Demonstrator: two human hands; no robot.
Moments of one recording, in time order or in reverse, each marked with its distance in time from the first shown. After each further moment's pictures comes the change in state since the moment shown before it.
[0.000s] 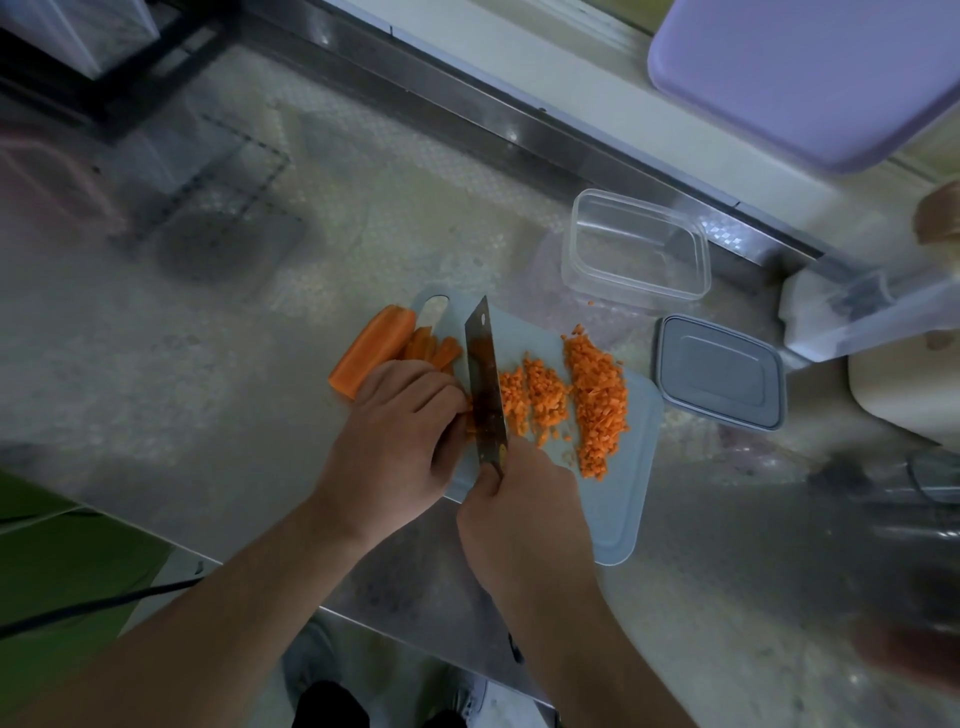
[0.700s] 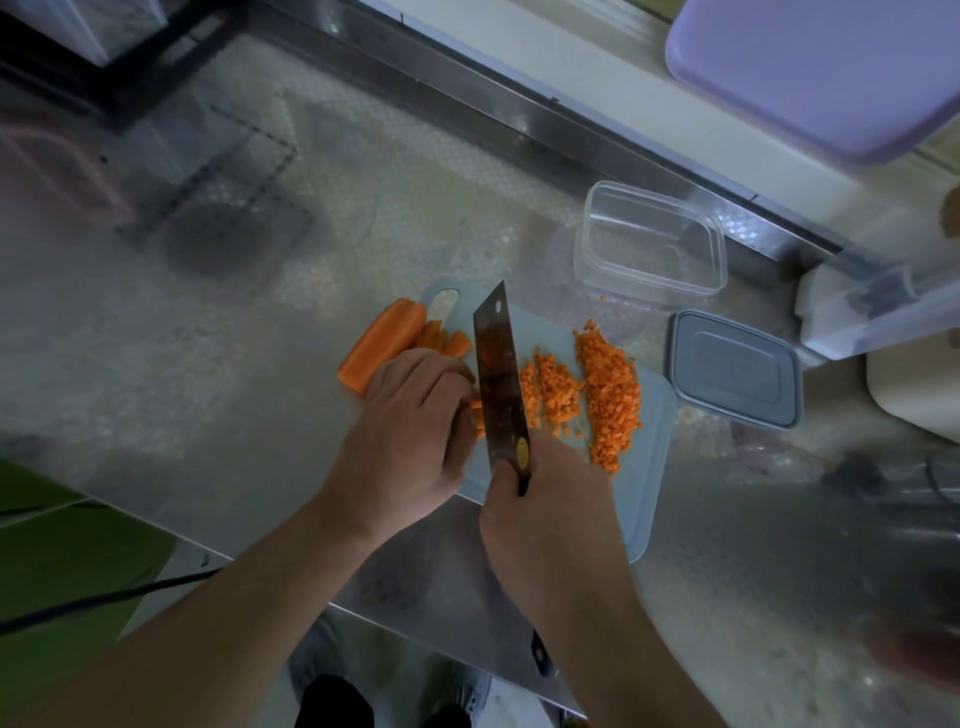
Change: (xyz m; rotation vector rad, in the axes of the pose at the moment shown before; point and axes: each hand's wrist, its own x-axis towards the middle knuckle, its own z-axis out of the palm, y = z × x) left_hand -0.001 0.001 0.001 -0.039 -0.002 -0.055; right_hand -0.004 0.003 -0.011 0.051 0.057 -0.061
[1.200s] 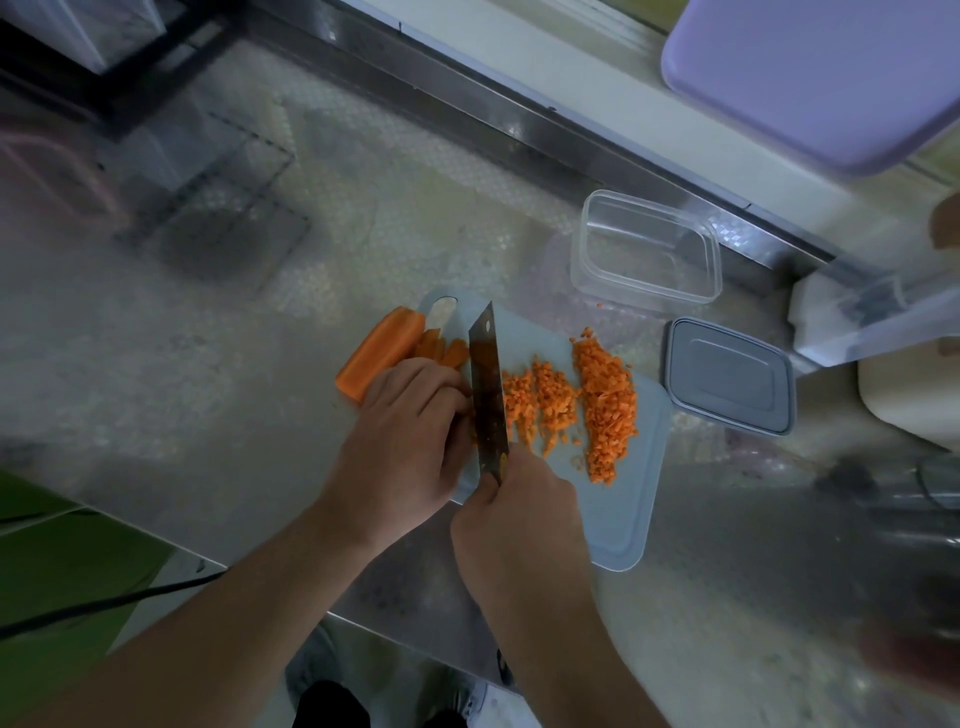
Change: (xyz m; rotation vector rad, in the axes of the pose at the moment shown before) left_hand -0.001 -0.003 0.001 0.005 -0.020 0.000; right_hand -0.004 -0.020 0.014 -0.016 -0.084 0.137
